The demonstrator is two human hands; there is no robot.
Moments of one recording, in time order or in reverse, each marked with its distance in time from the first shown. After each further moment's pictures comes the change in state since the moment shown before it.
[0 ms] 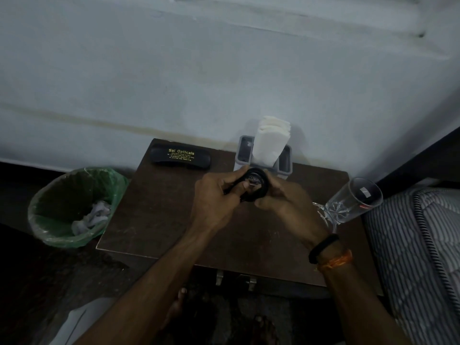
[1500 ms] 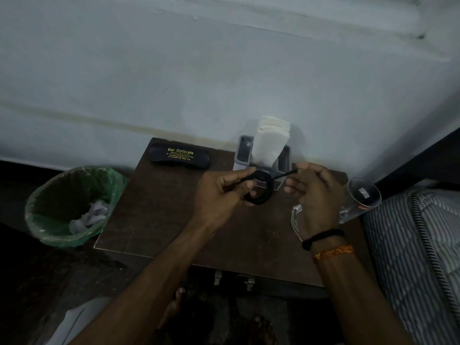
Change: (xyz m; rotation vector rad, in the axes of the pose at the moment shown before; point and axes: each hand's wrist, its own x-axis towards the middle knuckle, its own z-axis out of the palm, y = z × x) left_hand -0.004 0.008 0.003 -0.356 -0.097 -0.162; right_hand 0.015 0.007 -0.006 0.711 0.752 0.076
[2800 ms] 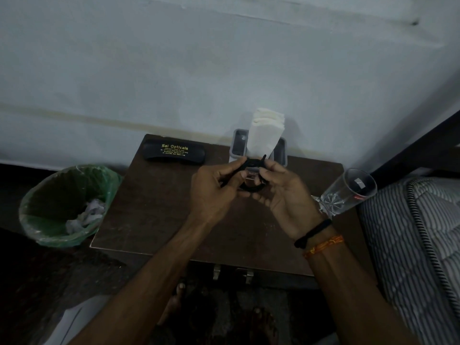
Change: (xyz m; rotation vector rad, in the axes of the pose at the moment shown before) left_hand 0.007 -0.011 -0.001 0.158 0.030 0.128; right_hand -0.017 0.000 0.007 -0.005 -0.617 0.332
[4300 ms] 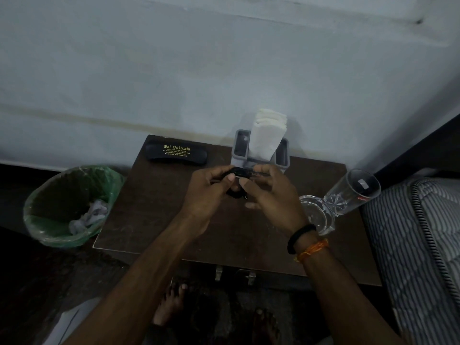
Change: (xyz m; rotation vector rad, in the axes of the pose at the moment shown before) left_hand 0.002 0.002 -0.015 -0.100 -0.048 -0.260; right_hand 0.006 0.019 0.007 -0.493 0.155 -0.058
